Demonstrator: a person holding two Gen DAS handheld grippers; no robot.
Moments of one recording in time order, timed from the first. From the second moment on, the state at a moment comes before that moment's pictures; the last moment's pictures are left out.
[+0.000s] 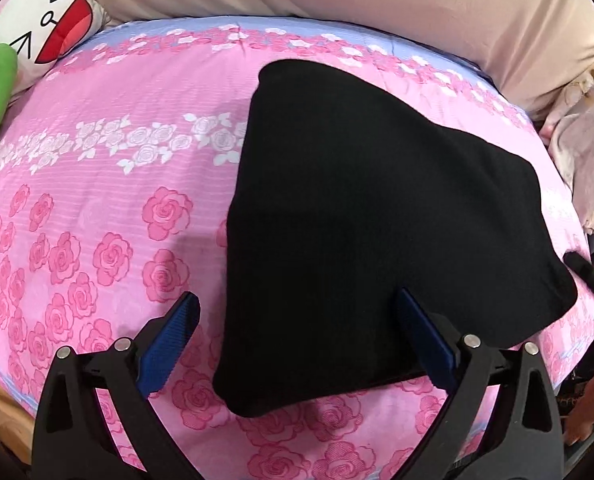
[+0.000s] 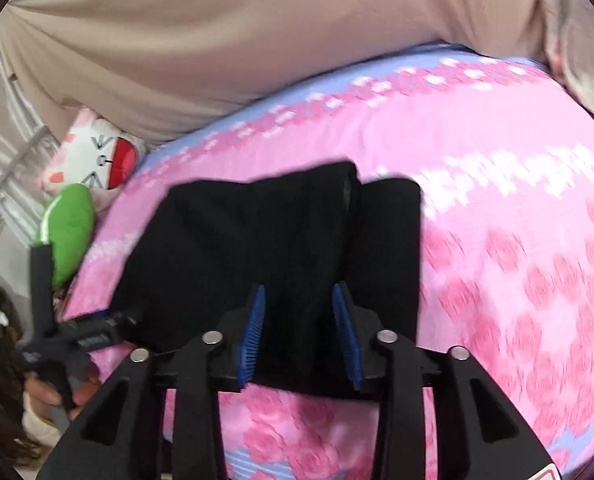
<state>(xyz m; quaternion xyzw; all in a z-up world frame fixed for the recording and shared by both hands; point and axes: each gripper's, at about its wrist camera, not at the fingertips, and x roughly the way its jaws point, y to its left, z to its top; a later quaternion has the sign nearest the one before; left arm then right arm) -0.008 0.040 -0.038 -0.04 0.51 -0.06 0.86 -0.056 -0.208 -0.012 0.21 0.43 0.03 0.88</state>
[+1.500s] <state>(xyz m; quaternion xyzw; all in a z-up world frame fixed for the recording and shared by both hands) -0.005 0.036 -0.045 -0.07 0.53 -0.09 0.84 -0.075 -0.222 -0.019 0.20 0.44 -0.04 0.87</state>
